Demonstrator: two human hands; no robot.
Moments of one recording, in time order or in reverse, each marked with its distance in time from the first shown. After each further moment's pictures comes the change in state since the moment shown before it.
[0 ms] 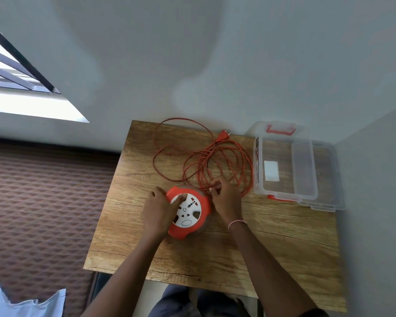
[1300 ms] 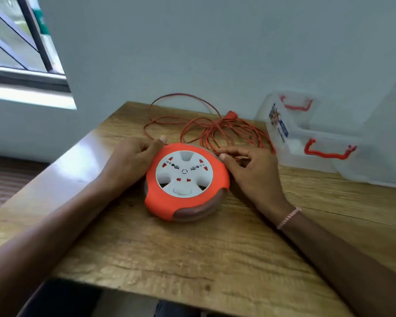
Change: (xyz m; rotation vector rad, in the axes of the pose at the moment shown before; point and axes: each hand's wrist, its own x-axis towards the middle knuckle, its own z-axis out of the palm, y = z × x) left_hand 0.049 -0.071 0.045 -0.508 0.253 0.710; right_hand -0.022 0.077 0.039 0.266 0.355 -0.700
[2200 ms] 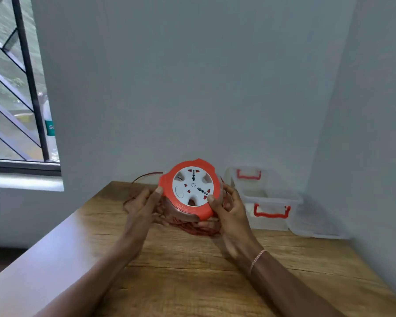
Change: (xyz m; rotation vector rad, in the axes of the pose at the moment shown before) left_hand 0.011 0.068 0.053 -0.738 0.079 0.127; right_hand 0.019 -0.011 -0.040 0.945 0.029 0.361
